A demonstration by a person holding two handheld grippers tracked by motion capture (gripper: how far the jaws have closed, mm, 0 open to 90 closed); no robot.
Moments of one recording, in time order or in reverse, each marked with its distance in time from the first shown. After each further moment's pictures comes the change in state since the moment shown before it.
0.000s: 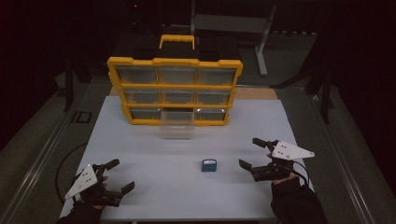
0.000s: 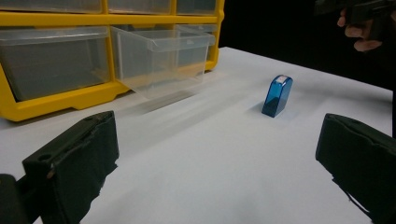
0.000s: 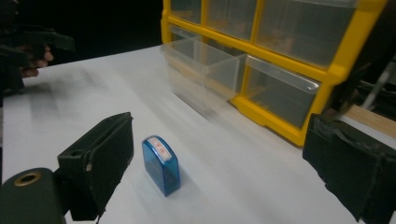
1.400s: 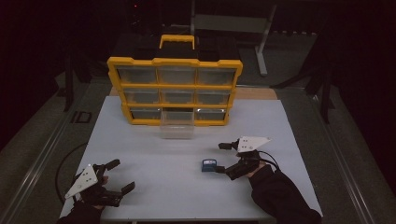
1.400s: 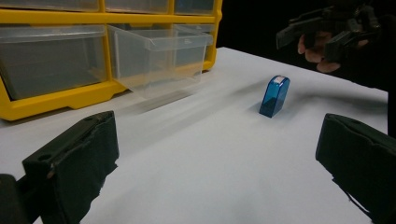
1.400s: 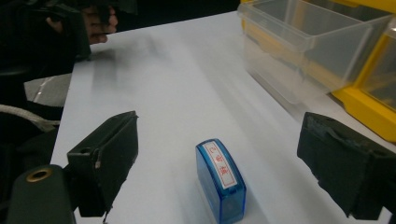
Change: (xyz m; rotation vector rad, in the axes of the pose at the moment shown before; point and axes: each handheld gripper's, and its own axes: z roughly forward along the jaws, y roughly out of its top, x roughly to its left) left arm 0.000 -0.001 0.001 0.000 -0.014 -0.010; right arm 0.004 -0.011 0.087 0.128 0.345 -0.021
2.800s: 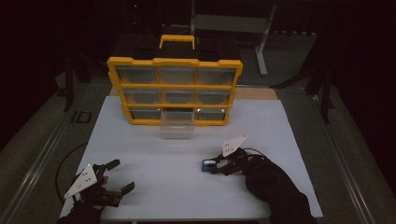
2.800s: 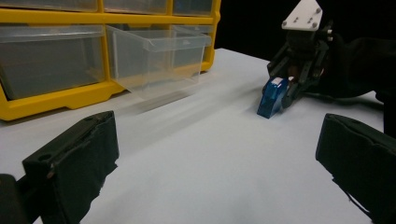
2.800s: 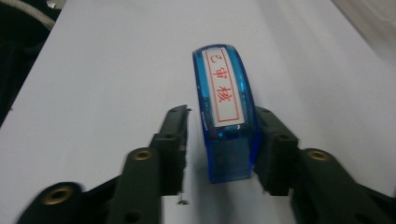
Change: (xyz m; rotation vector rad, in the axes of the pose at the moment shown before) left arm 0.001 0.000 -0.001 -0.004 -0.008 -0.006; right arm -0.032 -0.032 0.047 0.285 0.216 -0.110
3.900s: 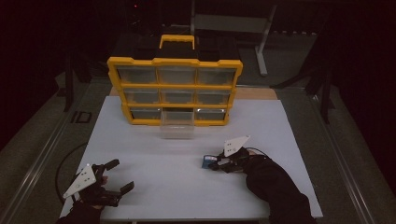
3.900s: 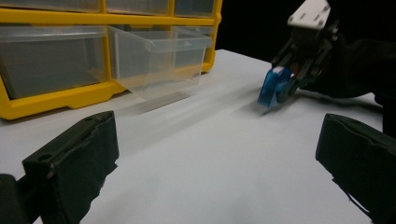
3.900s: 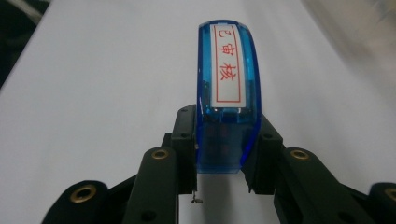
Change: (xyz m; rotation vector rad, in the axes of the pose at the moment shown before) left arm 0.001 0.001 -0.002 -0.004 0.002 -0.007; right arm 0.004 0.007 -0.010 -0.017 -0.057 -0.060
